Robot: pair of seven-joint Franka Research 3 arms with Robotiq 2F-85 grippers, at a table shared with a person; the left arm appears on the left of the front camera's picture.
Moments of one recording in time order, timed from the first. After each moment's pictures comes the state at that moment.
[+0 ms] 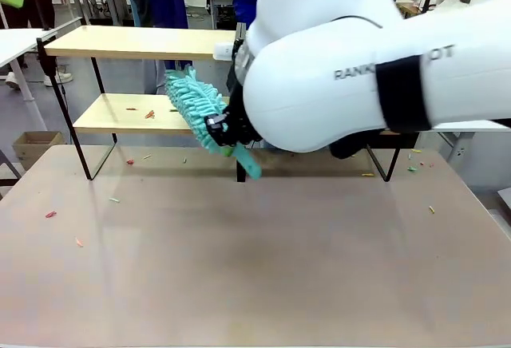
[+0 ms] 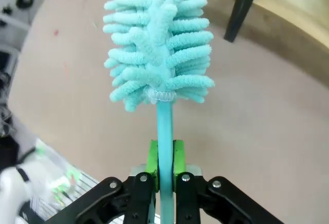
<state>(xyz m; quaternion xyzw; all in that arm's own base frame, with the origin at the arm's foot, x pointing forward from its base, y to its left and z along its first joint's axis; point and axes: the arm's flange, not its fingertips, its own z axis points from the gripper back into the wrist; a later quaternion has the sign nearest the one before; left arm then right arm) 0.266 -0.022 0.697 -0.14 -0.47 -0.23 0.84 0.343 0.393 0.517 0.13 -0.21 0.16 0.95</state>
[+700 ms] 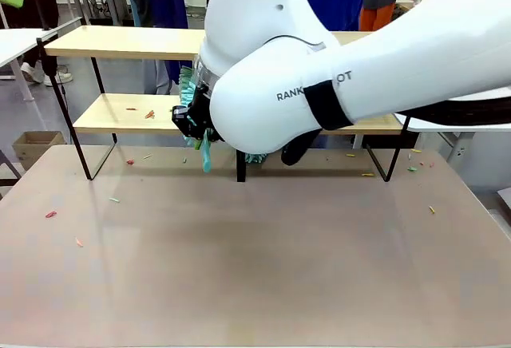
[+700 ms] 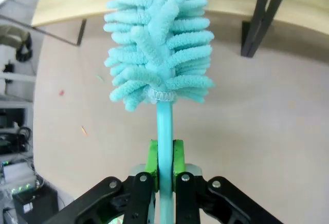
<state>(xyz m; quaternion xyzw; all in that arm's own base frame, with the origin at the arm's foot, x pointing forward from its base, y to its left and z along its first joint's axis) 0.266 -0.022 0.697 -0.14 -0.47 -0.23 0.84 0.403 0.453 0.491 0.15 -0.21 0.02 0.97</state>
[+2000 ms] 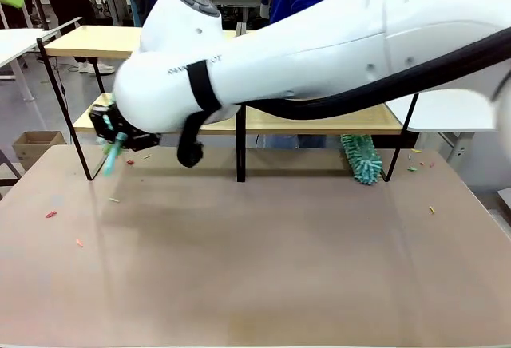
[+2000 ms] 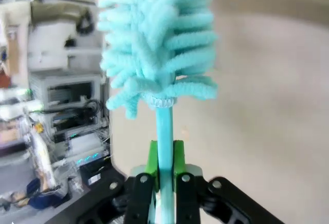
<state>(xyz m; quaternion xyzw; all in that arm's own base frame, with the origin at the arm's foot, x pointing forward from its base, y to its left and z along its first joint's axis) 0.266 -0.022 0.697 -0.14 -0.47 -0.23 0.84 0.446 0.593 0.457 0.33 -0.09 0.03 0.94</state>
